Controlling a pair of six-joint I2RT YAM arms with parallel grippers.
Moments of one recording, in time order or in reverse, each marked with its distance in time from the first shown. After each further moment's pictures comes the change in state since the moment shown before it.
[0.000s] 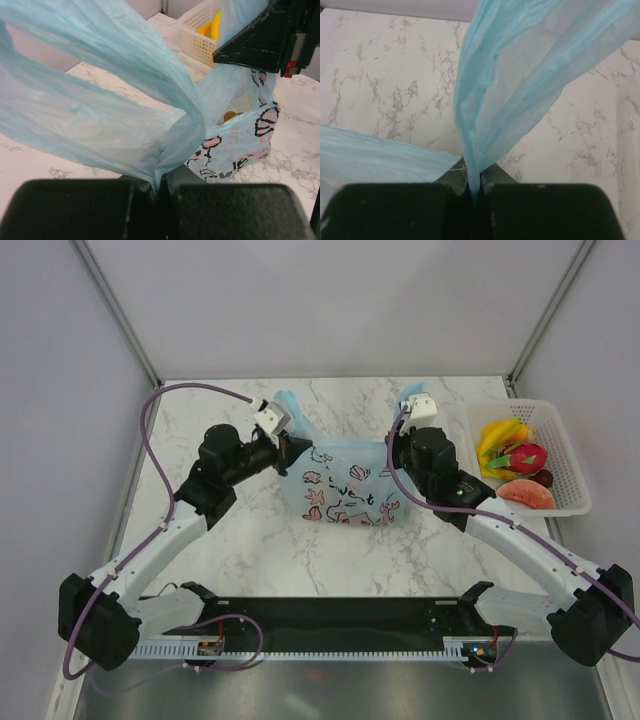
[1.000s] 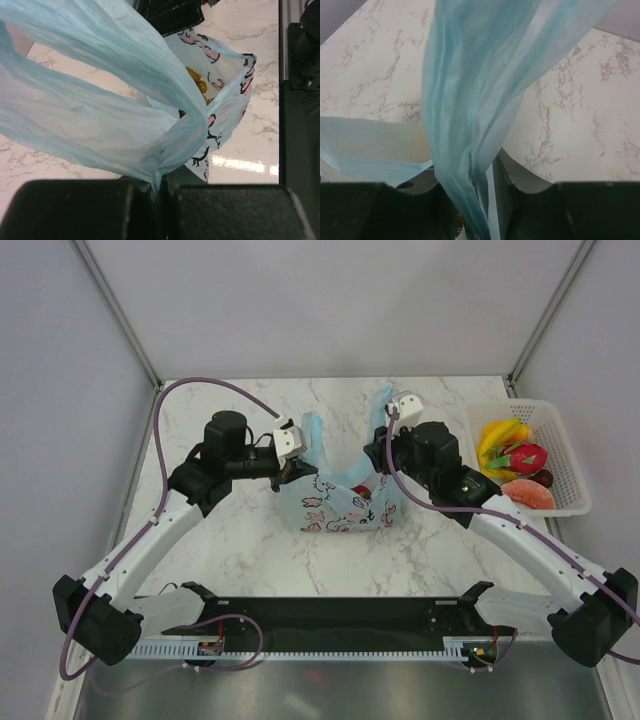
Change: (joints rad) left arm -0.010 0.021 0.199 -0.498 0.352 0.425; right arm -0.001 0.006 0.061 -0.085 -0.324 -0.072
